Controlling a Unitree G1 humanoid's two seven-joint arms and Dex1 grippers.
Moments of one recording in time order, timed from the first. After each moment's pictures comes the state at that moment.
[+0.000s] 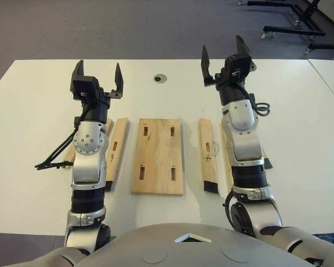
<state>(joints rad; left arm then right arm) -0.11 0.08 0.05 -0.29 0.04 0.05 0.01 -0.37 -0.11 -0.01 -0.06 -0.06 0.04 0.07</state>
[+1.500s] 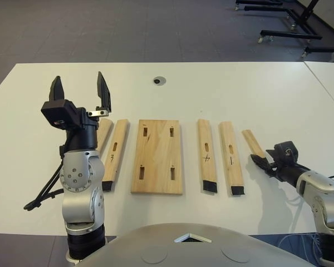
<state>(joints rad) 0.17 -0.01 0.01 -0.71 -0.03 0.15 0.05 0.32 -0.64 -0.27 -0.24 0.24 0.66 0.54</state>
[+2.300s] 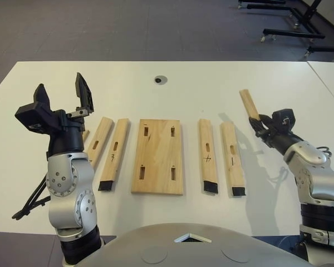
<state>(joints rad) 0.15 -0.01 0.15 -0.77 -0.22 0.27 0.08 0.02 -0.49 -0.24 -0.19 0.29 0.50 0.43</state>
